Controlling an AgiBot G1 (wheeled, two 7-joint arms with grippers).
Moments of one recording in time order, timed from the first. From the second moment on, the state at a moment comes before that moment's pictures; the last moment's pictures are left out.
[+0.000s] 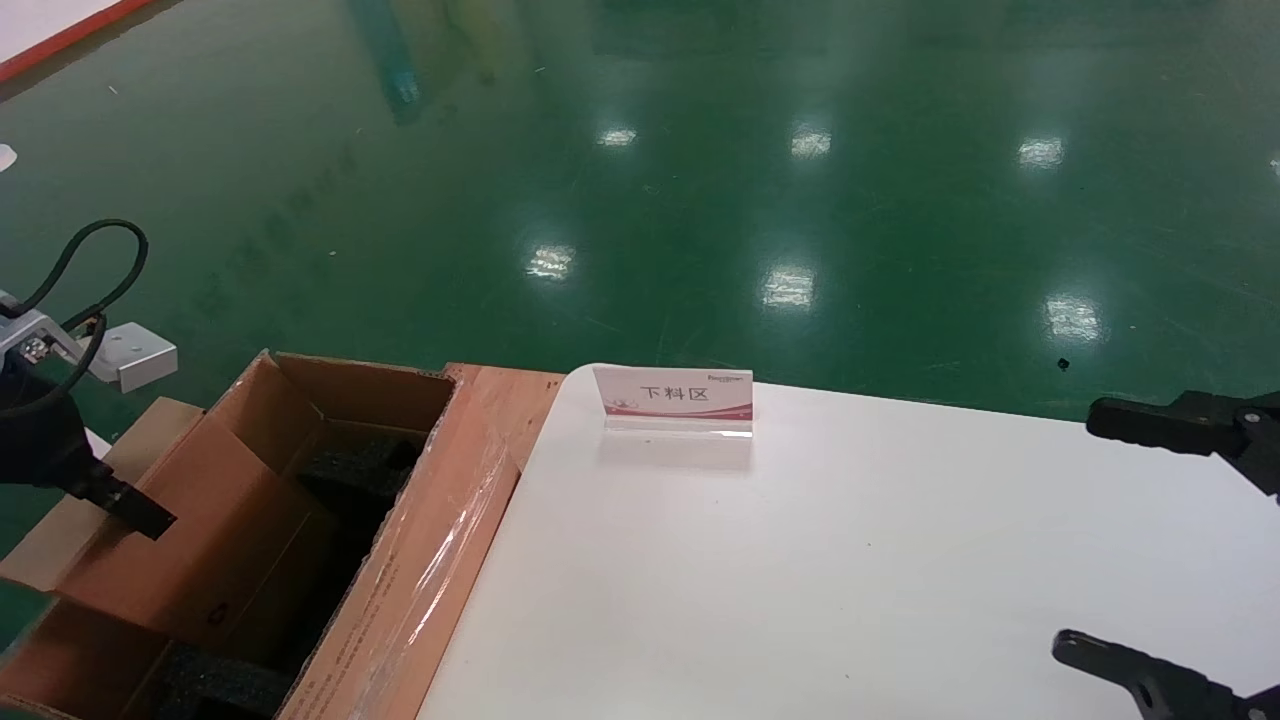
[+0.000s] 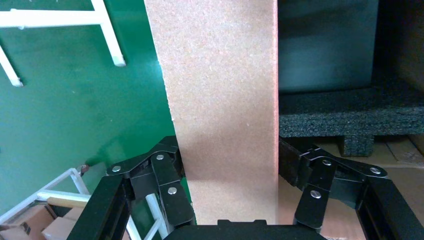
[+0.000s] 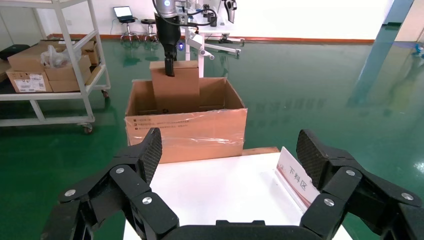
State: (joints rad) left arm -2.58 0.54 2.47 -1.04 1.43 1.29 -1.30; right arm 1.08 -0.60 -0.30 1.28 -0.72 -1.49 0.18
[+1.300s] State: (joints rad) left arm -2.29 0.67 2.46 -0.80 1.33 1.22 -1.32; right arm 1.08 -0.60 -0.30 1.28 -0.72 -1.49 0.18
